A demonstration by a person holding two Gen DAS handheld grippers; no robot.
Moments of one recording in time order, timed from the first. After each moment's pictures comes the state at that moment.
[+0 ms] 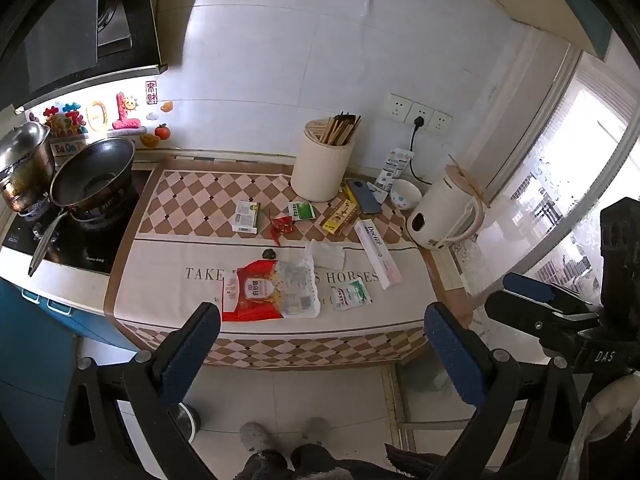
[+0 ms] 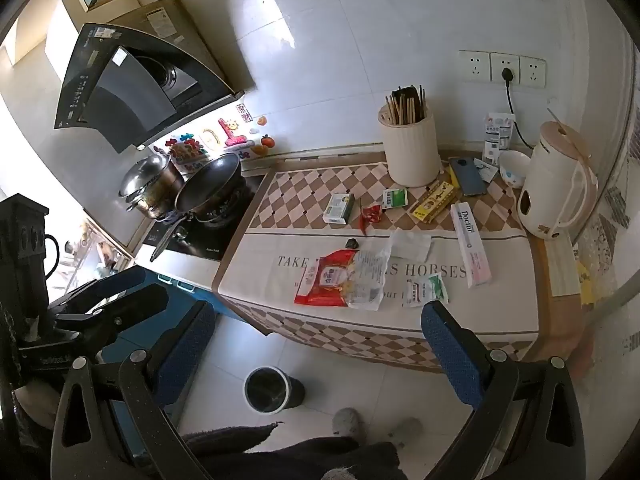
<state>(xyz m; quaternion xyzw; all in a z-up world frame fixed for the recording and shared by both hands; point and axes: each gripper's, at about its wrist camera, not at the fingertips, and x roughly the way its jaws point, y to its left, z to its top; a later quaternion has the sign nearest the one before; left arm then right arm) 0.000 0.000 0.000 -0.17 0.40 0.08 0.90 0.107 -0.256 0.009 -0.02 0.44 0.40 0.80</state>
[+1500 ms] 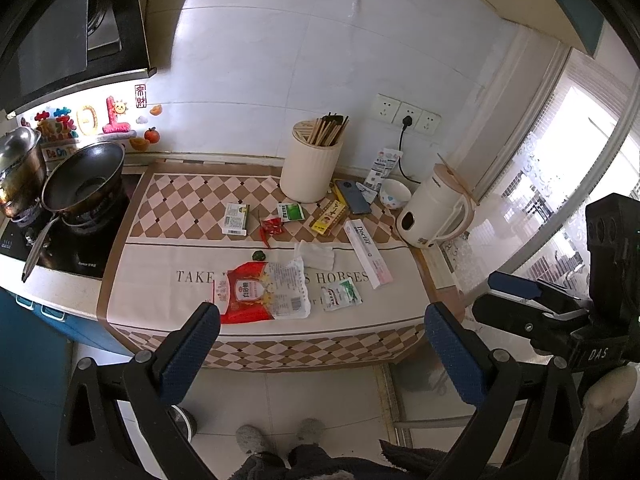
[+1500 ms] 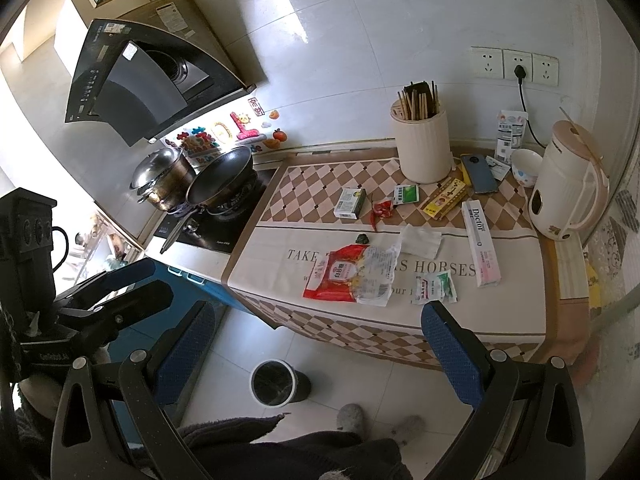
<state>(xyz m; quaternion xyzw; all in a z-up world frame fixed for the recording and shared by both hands) 0.004 -0.009 0.006 -0.17 0.40 0.06 0.90 0.097 -0.253 0.007 -0.02 0.44 0.42 0.79</state>
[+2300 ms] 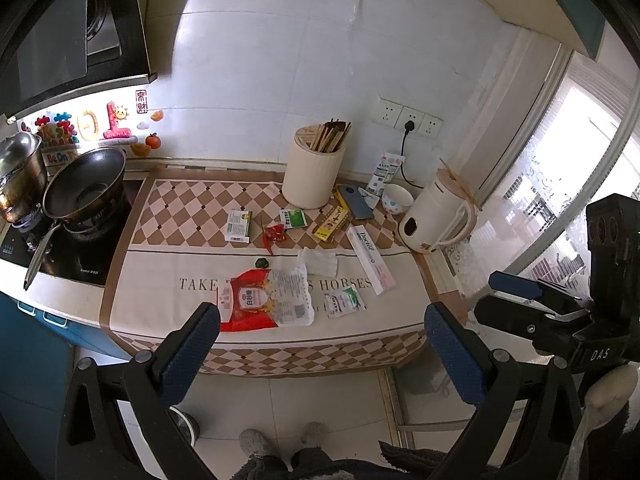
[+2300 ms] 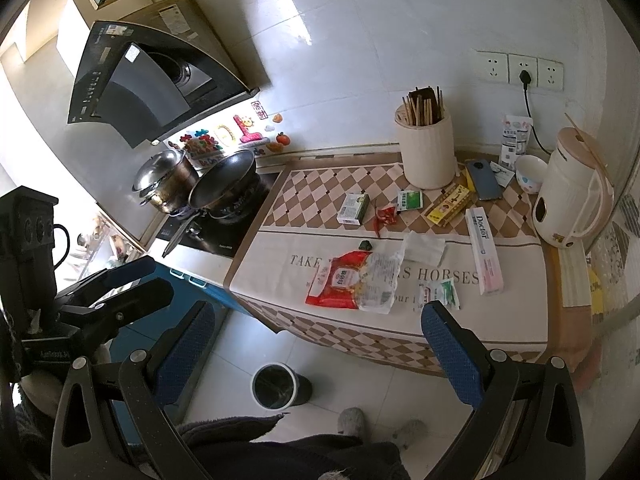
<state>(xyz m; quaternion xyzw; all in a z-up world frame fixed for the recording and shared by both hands) 0.009 -0.007 0.015 -0.17 0.40 0.06 0.90 0.104 -0.243 0.010 -0.02 0.44 0.42 0.79</state>
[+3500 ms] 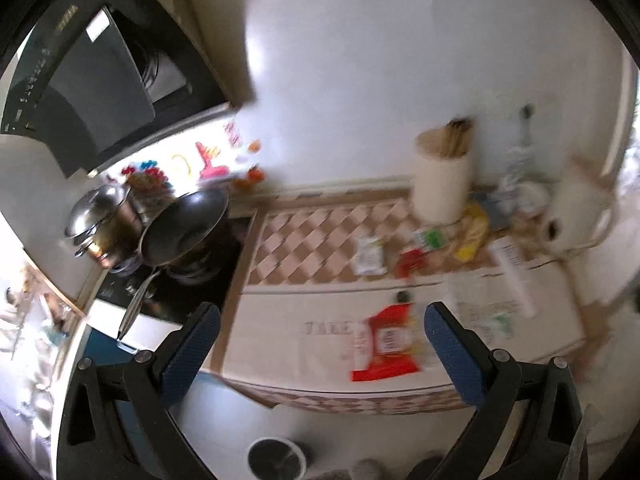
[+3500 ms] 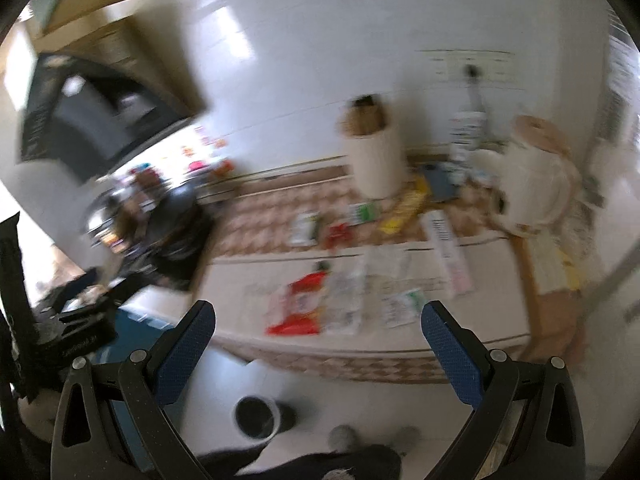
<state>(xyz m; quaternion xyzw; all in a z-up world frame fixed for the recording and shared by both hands) 0.096 0.046 -0.046 -0.02 0.42 0.28 0.86 0.140 -0.232 -0.017 0.01 0.44 0.30 0.85</state>
